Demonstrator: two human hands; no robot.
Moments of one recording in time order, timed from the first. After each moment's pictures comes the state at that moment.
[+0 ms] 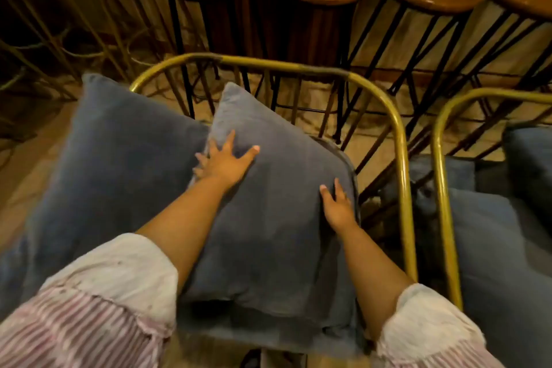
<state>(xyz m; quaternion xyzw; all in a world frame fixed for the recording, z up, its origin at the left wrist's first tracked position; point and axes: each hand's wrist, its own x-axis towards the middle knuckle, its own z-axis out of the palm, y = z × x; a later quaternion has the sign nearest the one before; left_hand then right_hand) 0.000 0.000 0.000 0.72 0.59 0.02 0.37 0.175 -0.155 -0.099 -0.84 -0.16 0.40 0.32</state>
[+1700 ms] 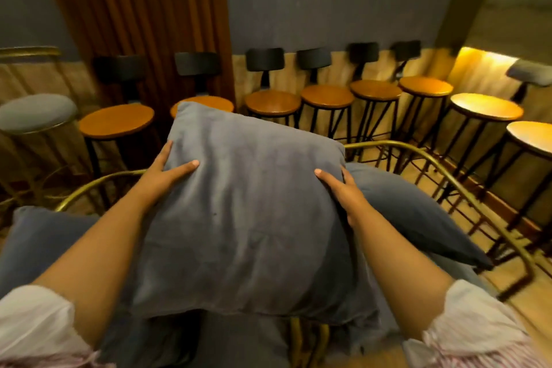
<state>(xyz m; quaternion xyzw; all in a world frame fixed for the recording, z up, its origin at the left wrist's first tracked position) 0.024 -0.168 0.245 0.74 0.38 0.21 0.52 0.254 -0.418 0.183 -0.72 -0.09 0.23 0.64</state>
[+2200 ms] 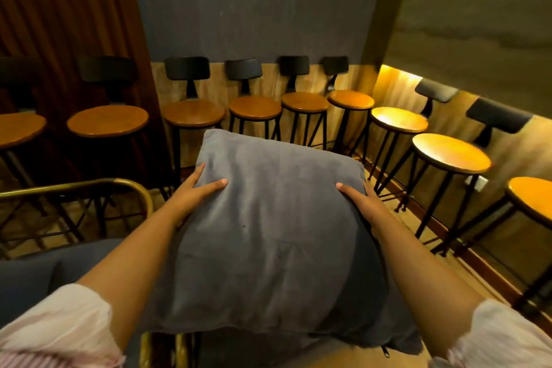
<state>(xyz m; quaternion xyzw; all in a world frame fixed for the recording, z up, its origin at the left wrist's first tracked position) 0.283 -0.398 0.217 0.74 0.31 0.11 0.59 0.463 -0.692 0.201 -0.80 -0.03 0.16 0.57</state>
